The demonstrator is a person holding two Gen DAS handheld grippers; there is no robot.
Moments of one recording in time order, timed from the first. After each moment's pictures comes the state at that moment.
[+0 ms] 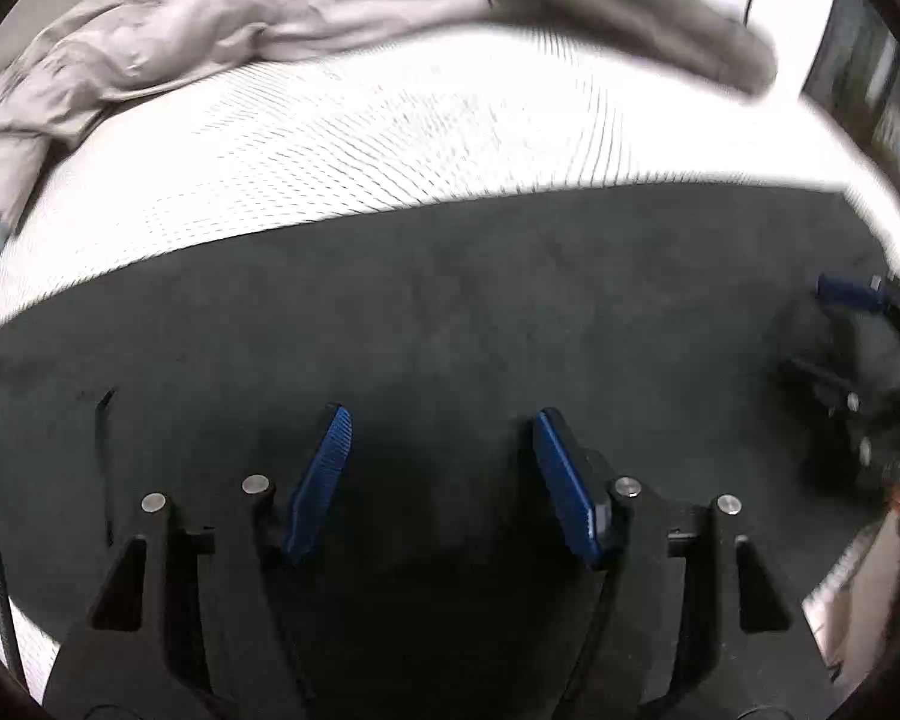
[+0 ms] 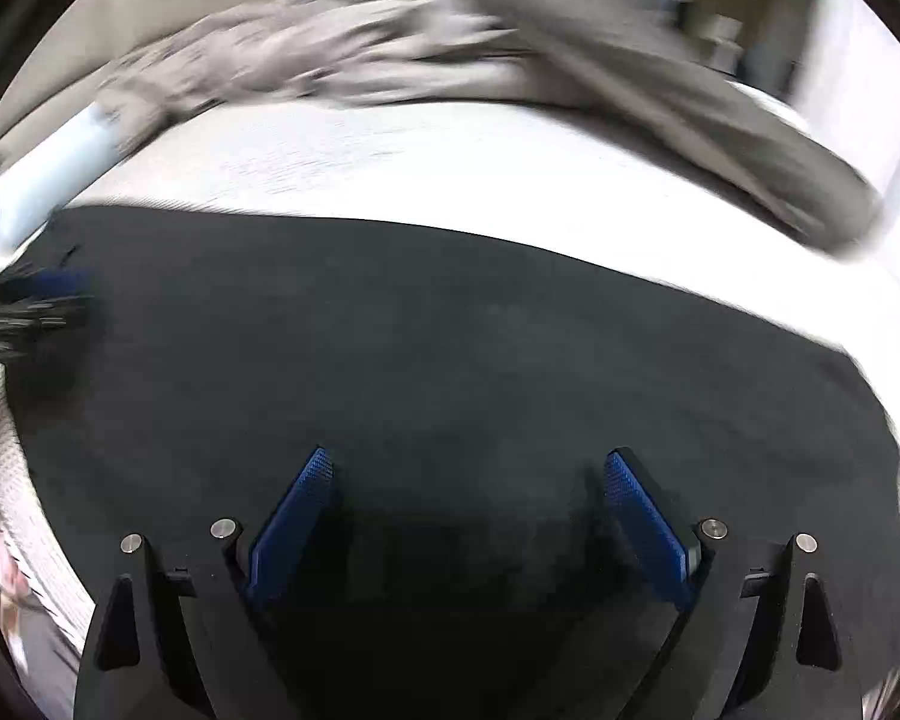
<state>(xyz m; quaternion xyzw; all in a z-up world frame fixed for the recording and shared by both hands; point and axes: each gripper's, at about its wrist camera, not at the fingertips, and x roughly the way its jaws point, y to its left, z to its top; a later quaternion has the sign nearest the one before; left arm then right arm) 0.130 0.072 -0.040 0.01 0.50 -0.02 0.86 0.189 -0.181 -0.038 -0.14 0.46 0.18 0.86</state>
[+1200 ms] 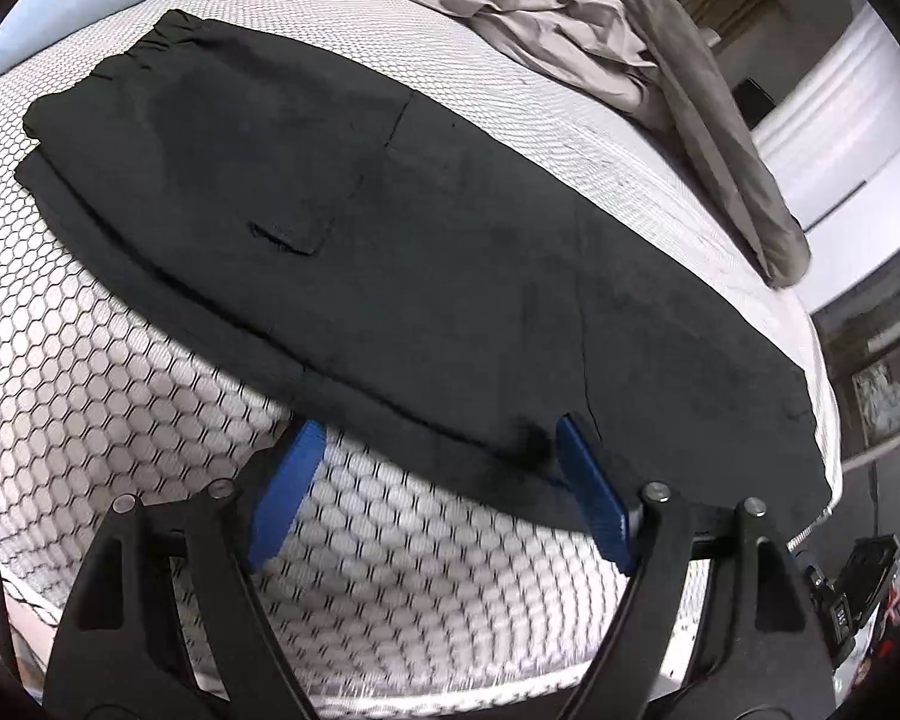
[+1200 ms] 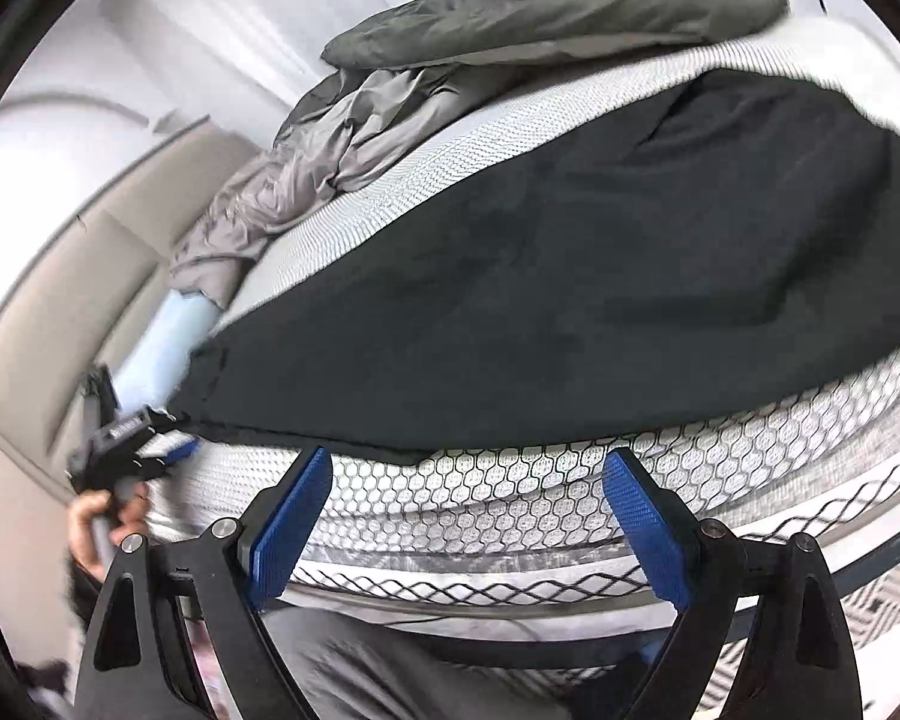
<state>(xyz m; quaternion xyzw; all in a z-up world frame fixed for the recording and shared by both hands) -0.060 0.176 -0.038 -0.29 0.45 0.06 0.84 0.019 -0.336 -0.039 0.23 0.44 0.17 0.85</state>
